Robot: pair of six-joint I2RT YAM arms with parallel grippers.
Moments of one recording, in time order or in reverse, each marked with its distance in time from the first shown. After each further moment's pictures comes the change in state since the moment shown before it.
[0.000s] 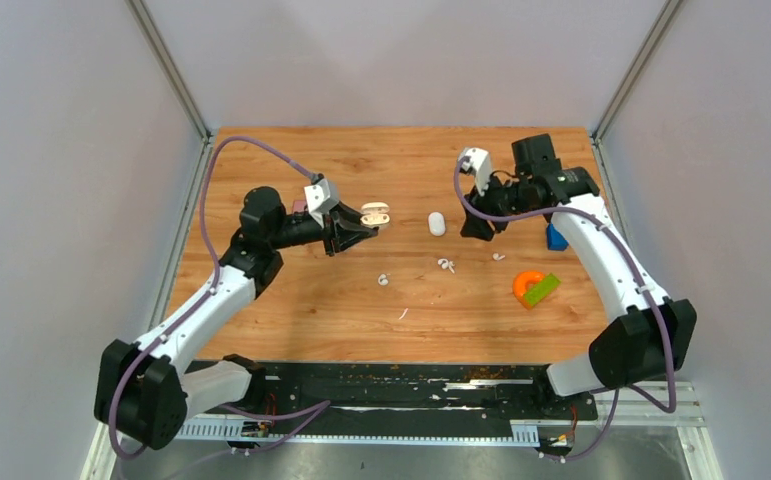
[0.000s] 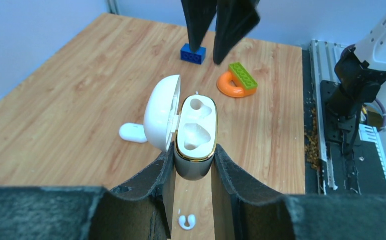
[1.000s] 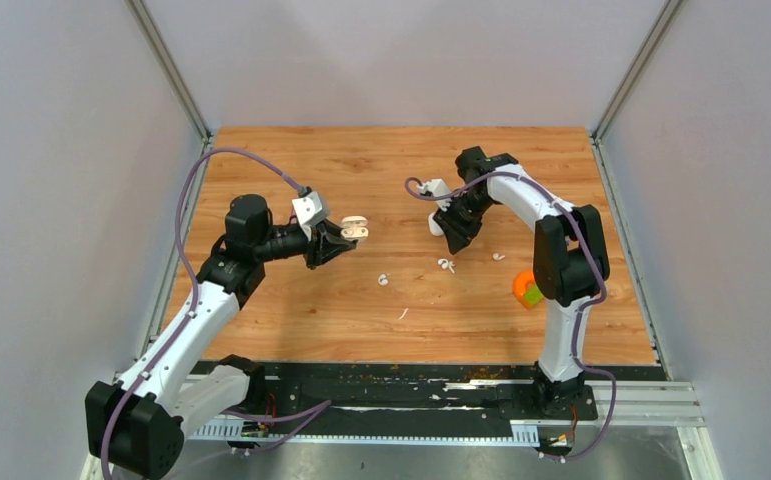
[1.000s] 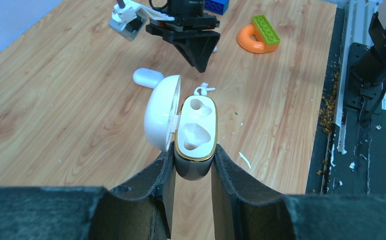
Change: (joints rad) left arm 0.081 -0.180 0.015 -0.435 -0.063 0.204; right arm 0.065 0.560 0.144 -0.082 0.183 -0.120
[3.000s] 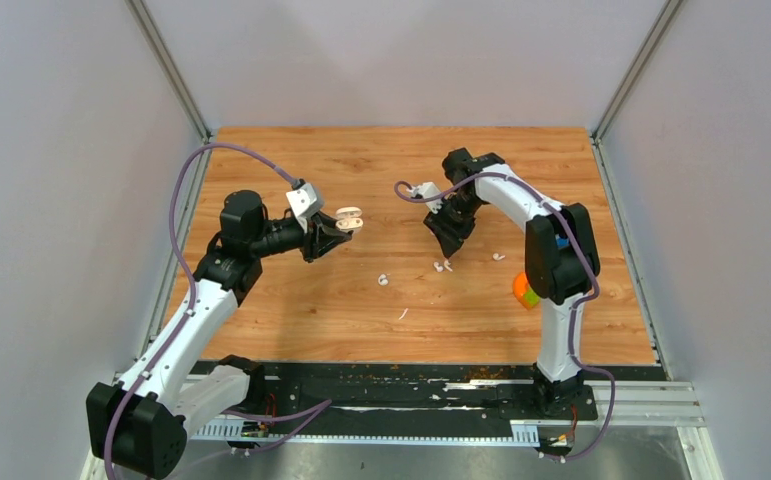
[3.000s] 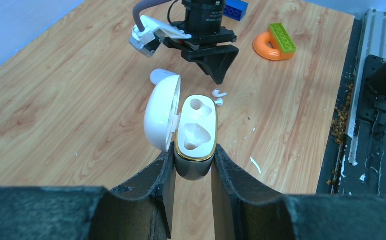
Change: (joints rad) left arm 0.036 0.007 0.023 0.005 -0.032 -0.030; right arm 0.073 0.041 0.052 -0.030 0.065 0.050
